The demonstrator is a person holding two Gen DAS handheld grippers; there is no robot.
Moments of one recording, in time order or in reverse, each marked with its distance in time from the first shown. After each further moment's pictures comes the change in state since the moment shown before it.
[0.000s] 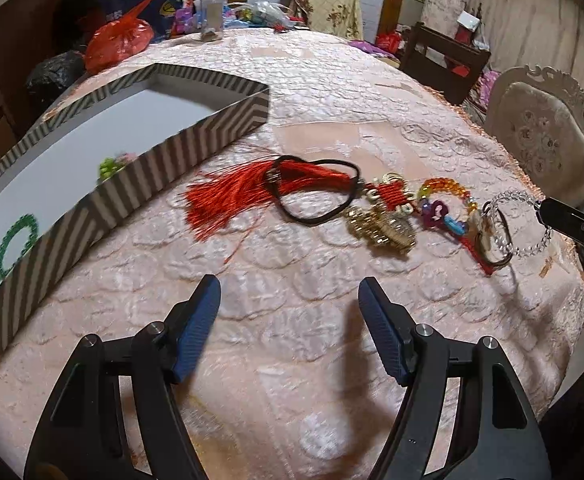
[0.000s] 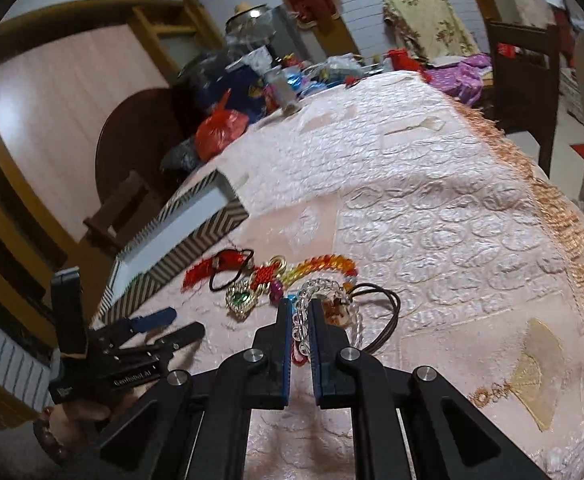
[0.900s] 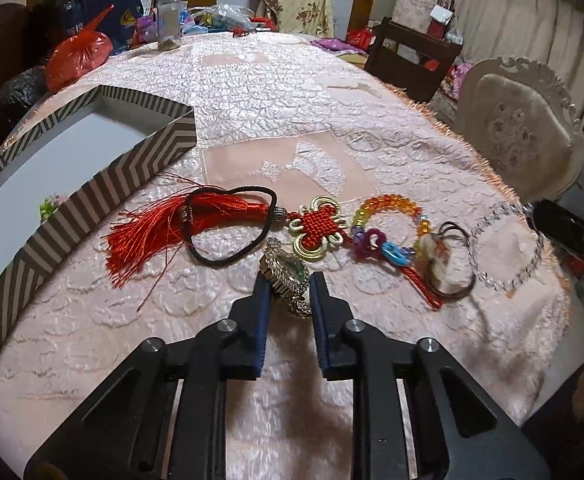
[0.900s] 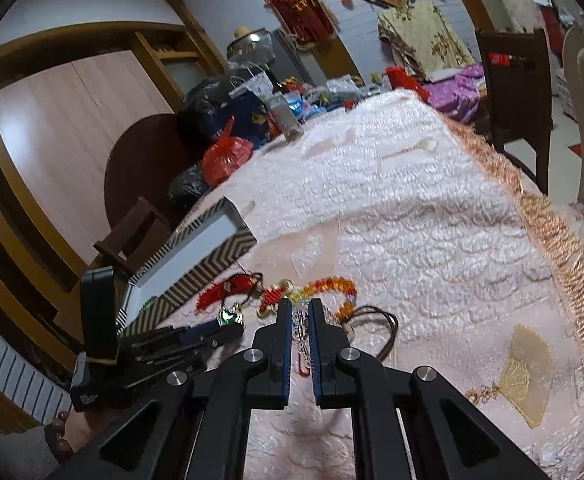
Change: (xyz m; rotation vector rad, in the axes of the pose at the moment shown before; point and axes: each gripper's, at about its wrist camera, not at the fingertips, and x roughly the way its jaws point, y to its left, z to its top) left arm 0.005 -0.041 0.019 0.052 -0.006 -0.086; right arm -0.024 -0.001 0.003 0.013 -0.091 0.034
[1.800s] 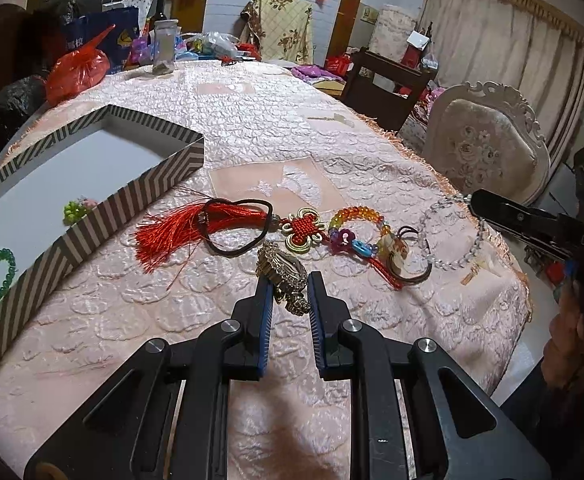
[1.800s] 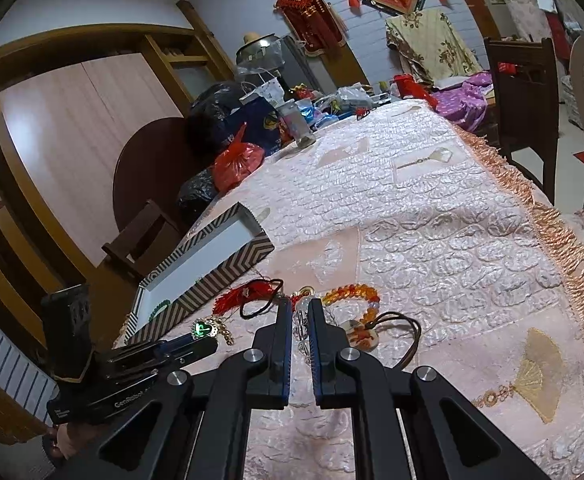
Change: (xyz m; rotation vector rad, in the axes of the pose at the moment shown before) left arm -0.054 0.015 -0.018 0.004 -0.095 -0.090; right arm -0.001 0.018 0.000 -0.012 -0.013 0.017
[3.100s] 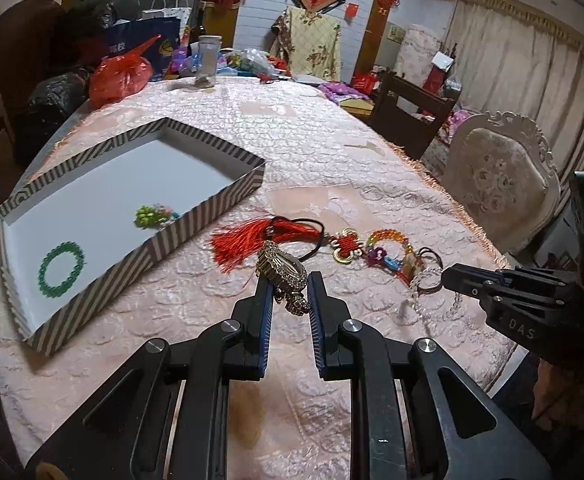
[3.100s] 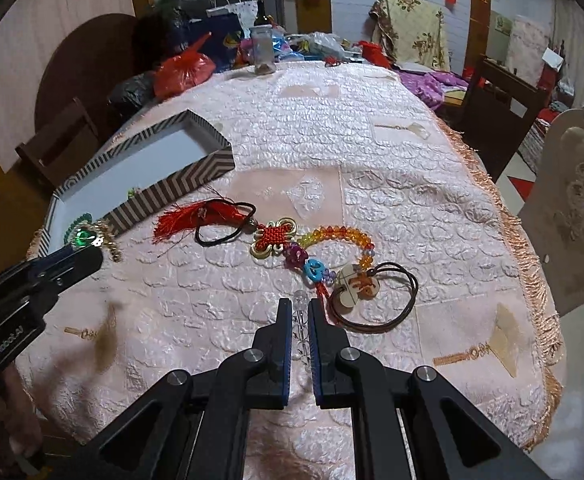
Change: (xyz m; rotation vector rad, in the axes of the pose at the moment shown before) left arm -0.057 0.036 0.003 -0.071 -0.045 0.077; right arm 0.051 0.084 -0.019 -0.203 0.266 -0.433
